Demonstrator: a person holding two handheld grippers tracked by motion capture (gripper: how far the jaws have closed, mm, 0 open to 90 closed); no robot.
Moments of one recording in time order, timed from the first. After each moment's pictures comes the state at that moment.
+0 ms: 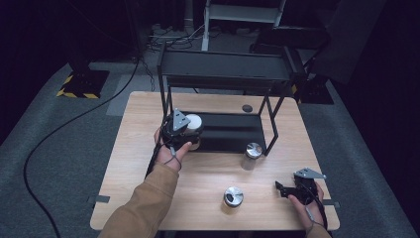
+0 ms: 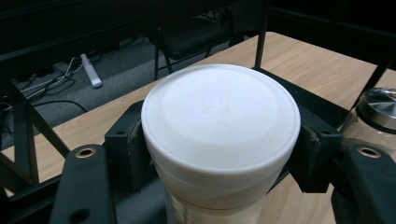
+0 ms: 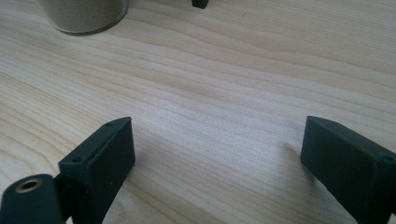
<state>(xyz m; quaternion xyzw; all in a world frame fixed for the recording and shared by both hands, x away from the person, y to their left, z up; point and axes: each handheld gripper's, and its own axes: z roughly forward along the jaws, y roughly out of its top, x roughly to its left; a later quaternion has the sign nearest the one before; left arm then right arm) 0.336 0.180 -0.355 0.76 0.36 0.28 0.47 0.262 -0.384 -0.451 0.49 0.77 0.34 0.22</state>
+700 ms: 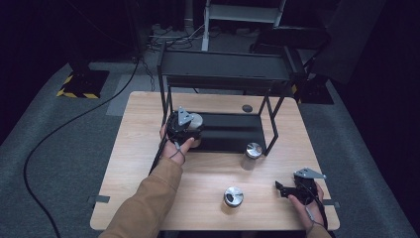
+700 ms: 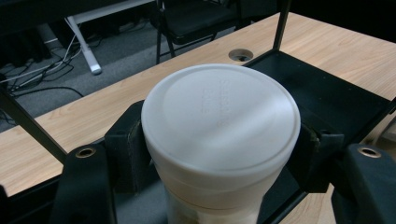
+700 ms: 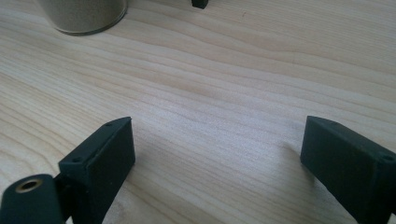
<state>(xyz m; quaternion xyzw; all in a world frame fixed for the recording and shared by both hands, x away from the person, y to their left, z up) 0.372 0.171 -0.380 0.76 0.38 0.27 0.45 0.263 -0.383 -0.451 0.49 0.77 0.34 0.22</state>
